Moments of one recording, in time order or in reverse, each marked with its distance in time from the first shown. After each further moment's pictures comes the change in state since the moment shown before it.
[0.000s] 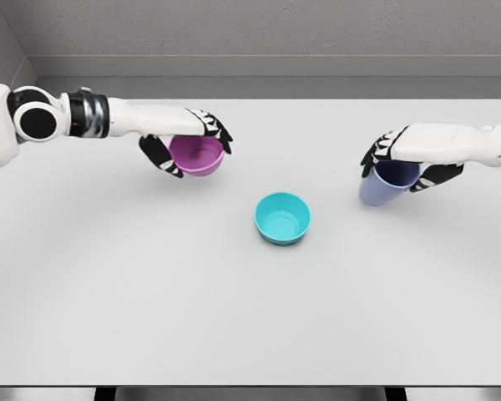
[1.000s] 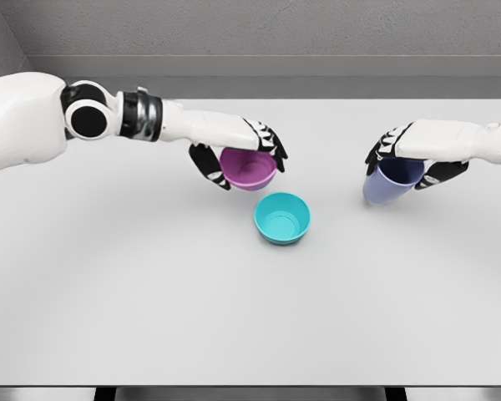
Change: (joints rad) left arm -0.044 -0.109 -0.008 -0.089 0.000 0.000 0.002; right arm -0.012 -0.014 0.001 -0.011 -0.001 0.000 0.000
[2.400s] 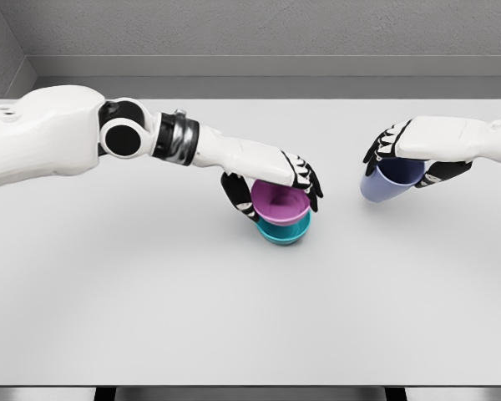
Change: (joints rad) left arm -0.008 -0.061 -0.026 -0.103 0.001 0.000 0.001; right arm -0.020 -0.042 0.000 -0.088 -0.001 0.000 0.000
